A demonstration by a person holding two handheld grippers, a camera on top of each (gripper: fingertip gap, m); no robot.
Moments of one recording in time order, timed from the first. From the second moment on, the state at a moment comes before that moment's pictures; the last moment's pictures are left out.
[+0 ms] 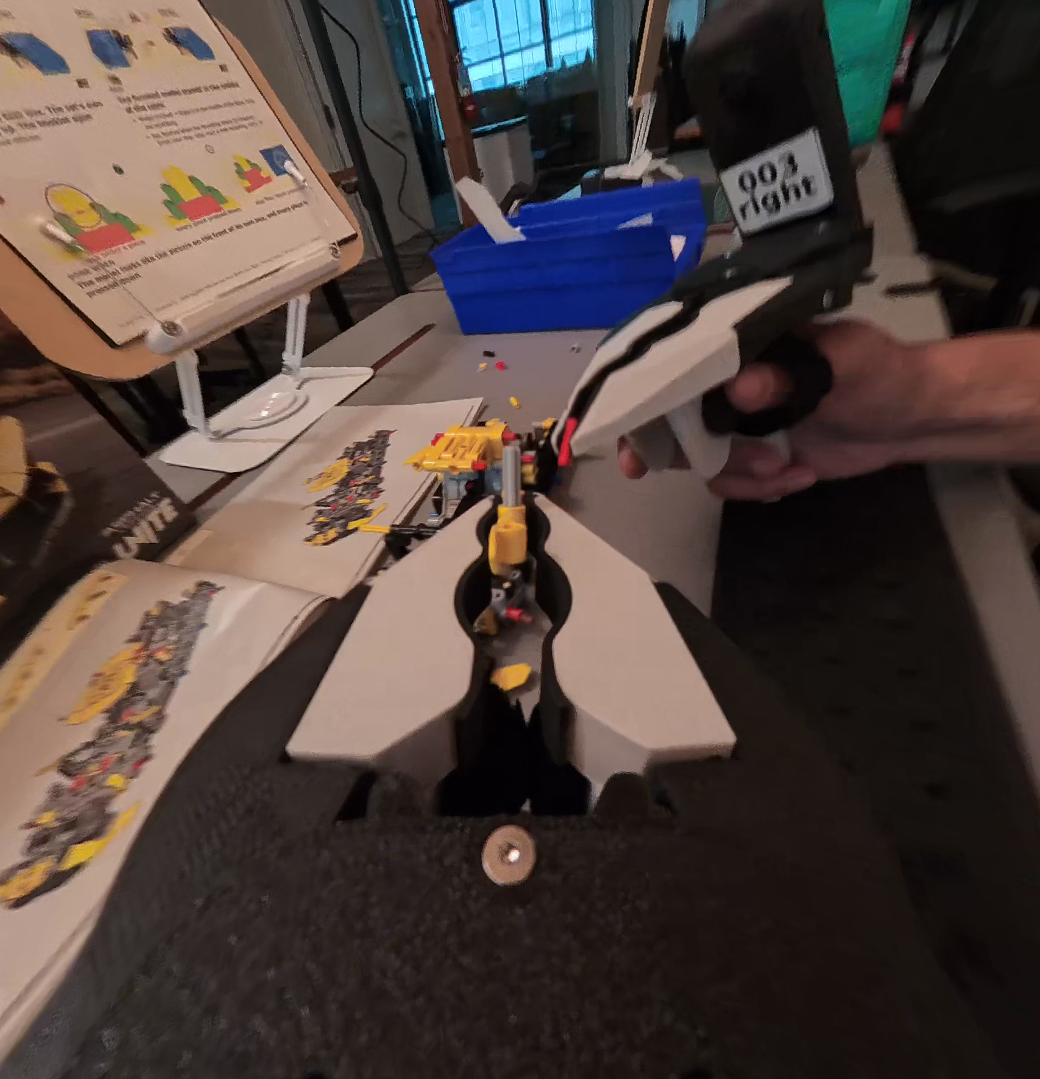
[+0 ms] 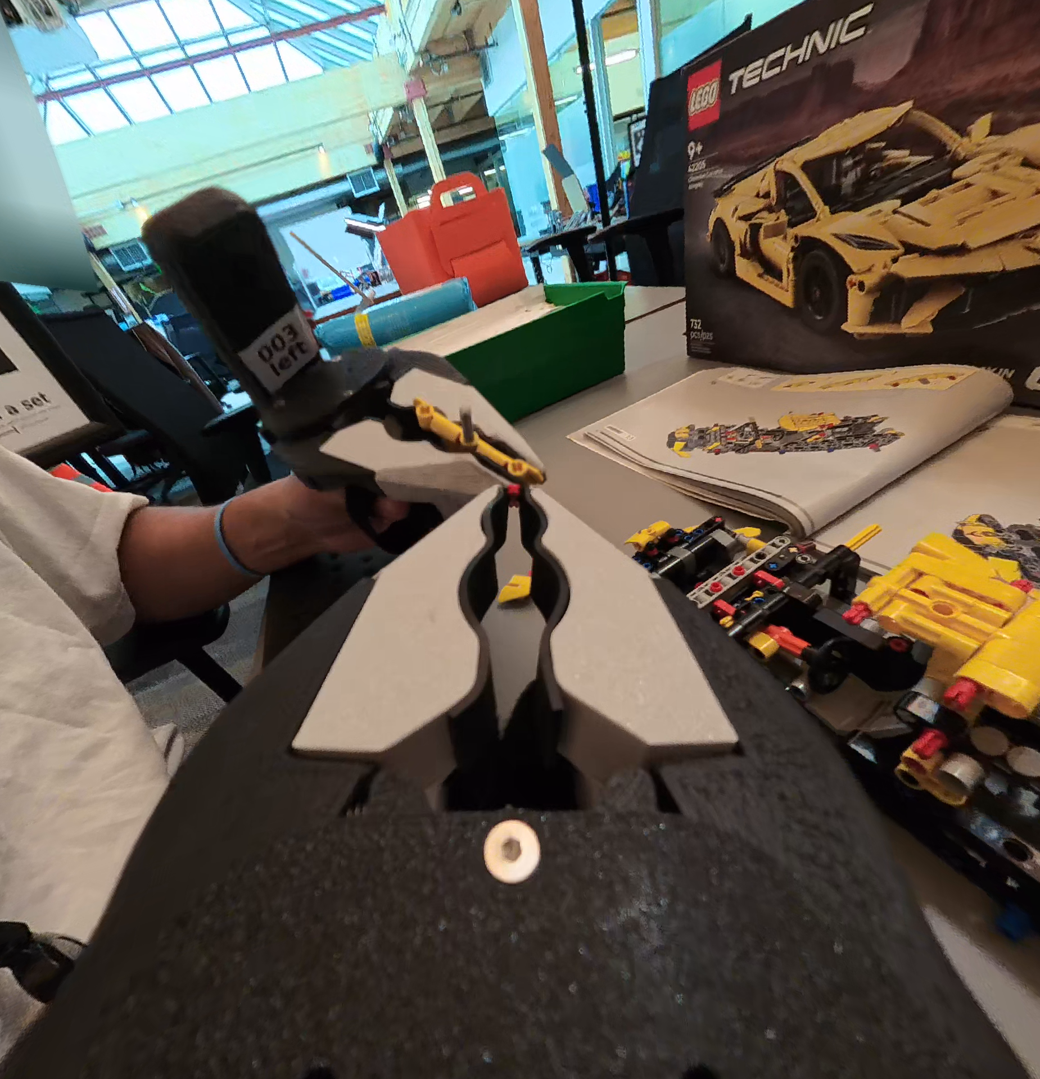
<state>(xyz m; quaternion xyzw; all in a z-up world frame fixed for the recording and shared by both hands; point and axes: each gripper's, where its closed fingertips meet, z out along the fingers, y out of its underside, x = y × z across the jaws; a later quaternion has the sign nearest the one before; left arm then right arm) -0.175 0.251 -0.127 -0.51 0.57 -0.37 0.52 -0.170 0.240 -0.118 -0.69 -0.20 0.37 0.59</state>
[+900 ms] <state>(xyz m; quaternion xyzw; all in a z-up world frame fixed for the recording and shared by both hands) -0.169 0.230 -0.123 -0.44 0.62 -0.30 0.57 -0.181 0.232 -0.113 -0.67 -0.25 0.34 0.61</state>
